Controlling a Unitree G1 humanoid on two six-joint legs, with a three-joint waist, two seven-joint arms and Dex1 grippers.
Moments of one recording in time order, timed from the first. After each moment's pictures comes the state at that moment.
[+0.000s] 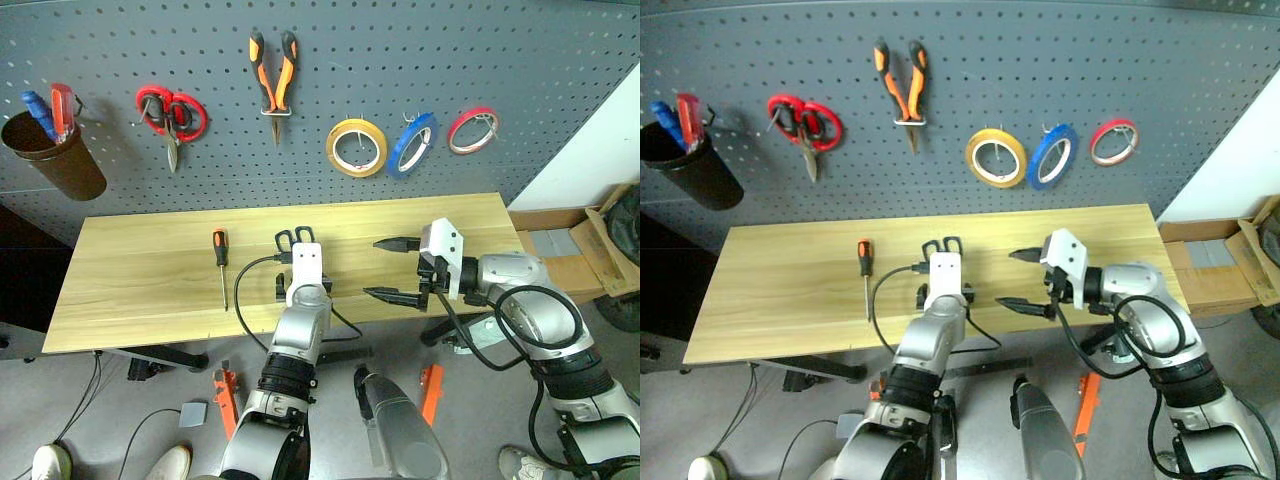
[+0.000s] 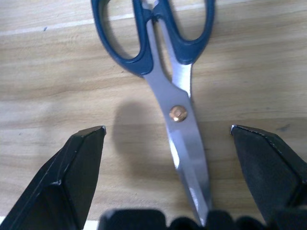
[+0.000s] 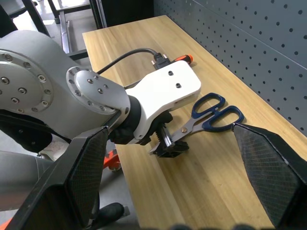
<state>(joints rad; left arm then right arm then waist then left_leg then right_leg) -0.51 -0.17 -0.01 0.29 0.06 0.73 0.44 -0.48 -0.54 0.18 -0.15 0.30 0.37 1.02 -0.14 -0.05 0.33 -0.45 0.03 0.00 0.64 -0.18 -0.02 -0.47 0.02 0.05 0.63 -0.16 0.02</state>
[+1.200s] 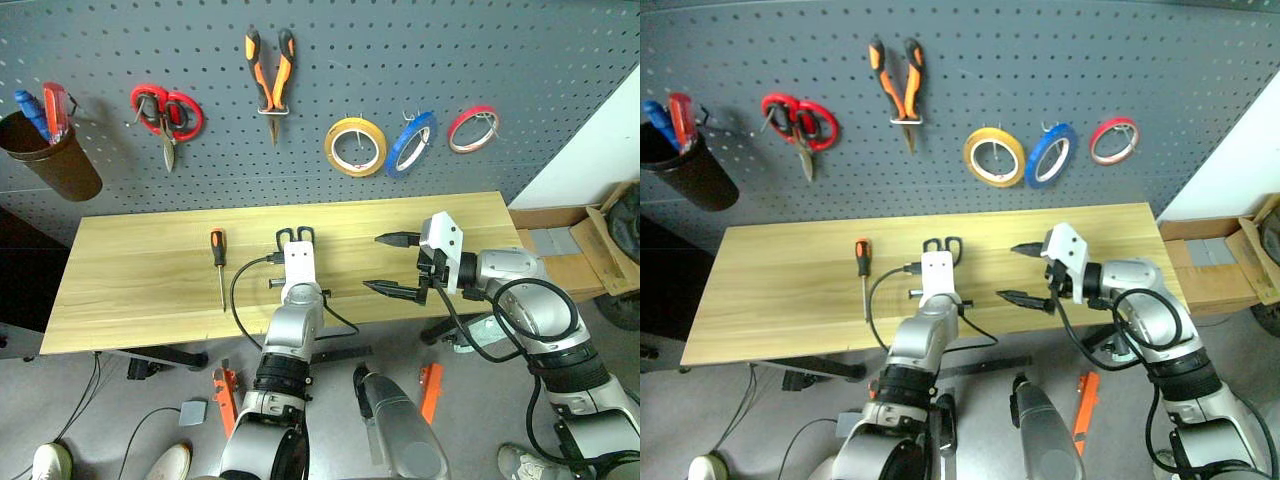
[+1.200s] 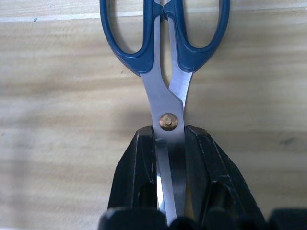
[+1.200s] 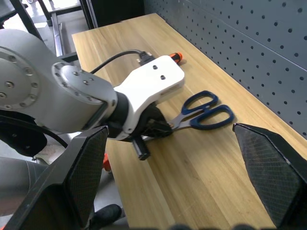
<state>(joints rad) -0.48 -0.17 0.04 0.24 0.05 0.73 0.37 -0.50 -0.53 0.18 -0.10 0.30 0.36 1.00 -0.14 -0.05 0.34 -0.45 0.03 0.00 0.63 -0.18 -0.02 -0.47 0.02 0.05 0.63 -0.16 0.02</state>
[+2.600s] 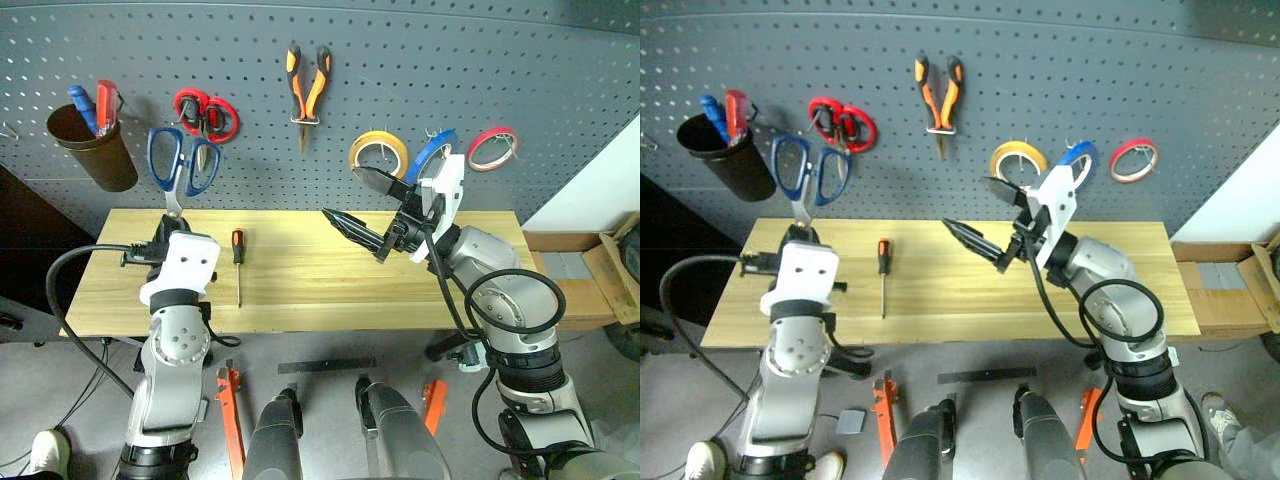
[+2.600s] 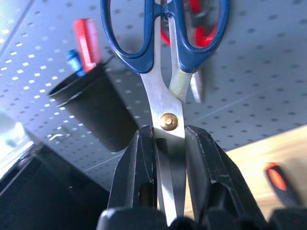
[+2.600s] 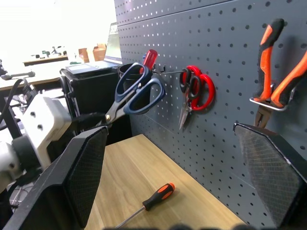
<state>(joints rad) -0.11 0.34 0.10 -0.37 0.39 0.32 0.15 -0.57 -0.26 0.09 -0.30 0.47 0.45 0.65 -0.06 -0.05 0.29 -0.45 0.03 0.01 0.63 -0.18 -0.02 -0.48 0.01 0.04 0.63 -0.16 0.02</state>
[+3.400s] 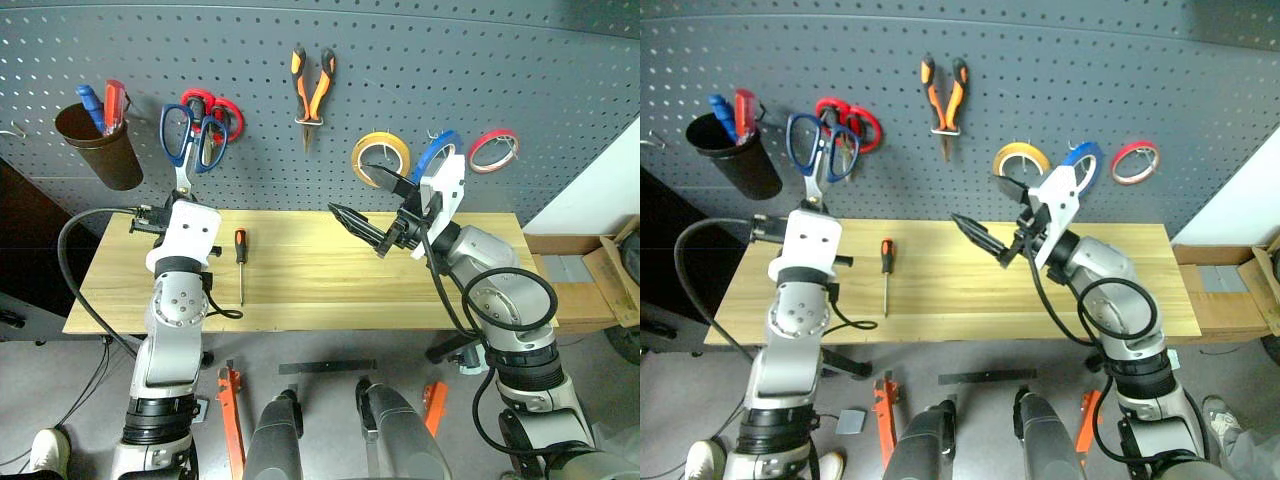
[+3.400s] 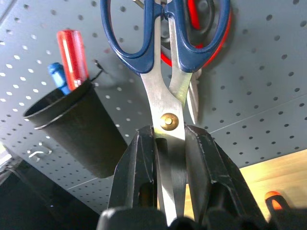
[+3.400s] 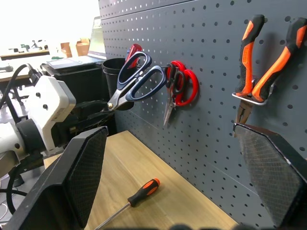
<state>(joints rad) -0.28 0.36 0.12 -0.18 0.35 0.28 0.07 -0.56 -0.26 0.09 -0.27 0.44 0.43 0.60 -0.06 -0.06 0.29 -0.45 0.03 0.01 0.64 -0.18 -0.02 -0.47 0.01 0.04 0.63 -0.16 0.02</state>
